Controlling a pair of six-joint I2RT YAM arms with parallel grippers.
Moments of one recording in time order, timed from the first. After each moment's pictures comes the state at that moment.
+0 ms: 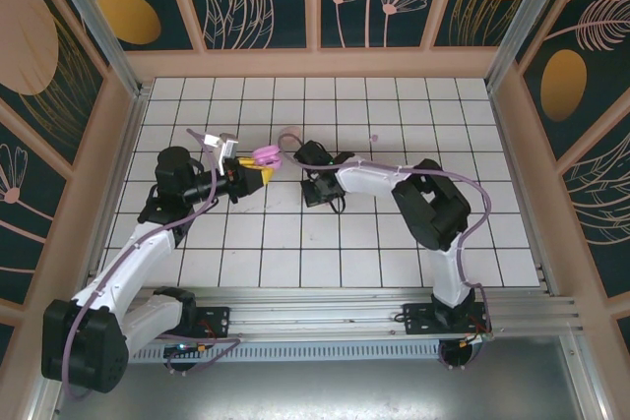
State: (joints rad) left arm -0.24 1.03 0.61 0.20 0.89 -0.36; right arm 0.81 2.00 1.34 -0.55 0.06 0.43
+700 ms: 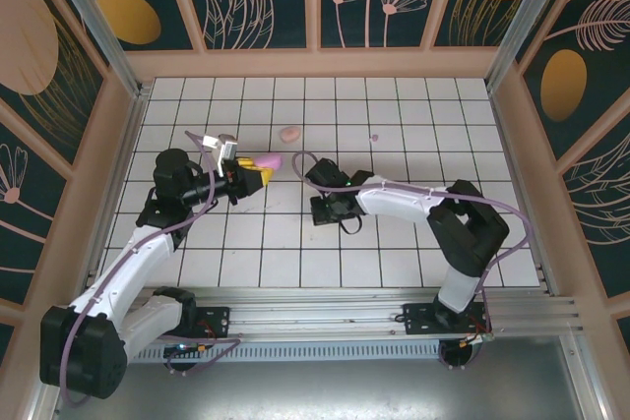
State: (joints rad) left arm -0.24 1.00 0.60 0.20 0.88 -0.36; right arm 0.87 1.74 1.07 -0.52 -0.02 0.63
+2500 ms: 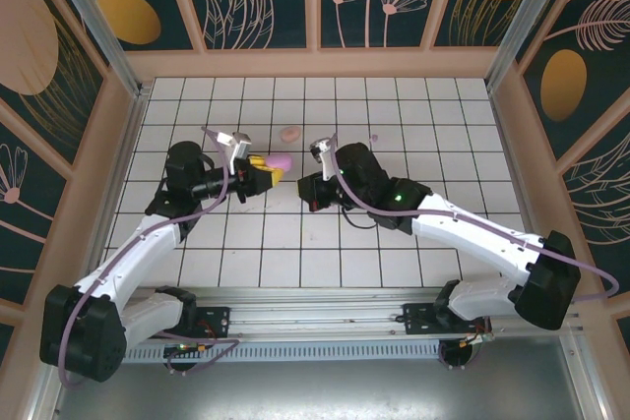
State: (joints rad) left arm -0.31 1.09 0.66 0.20 0.89 -0.25; right arm 0.96 1.28 1.06 -0.27 -0.12 0.53
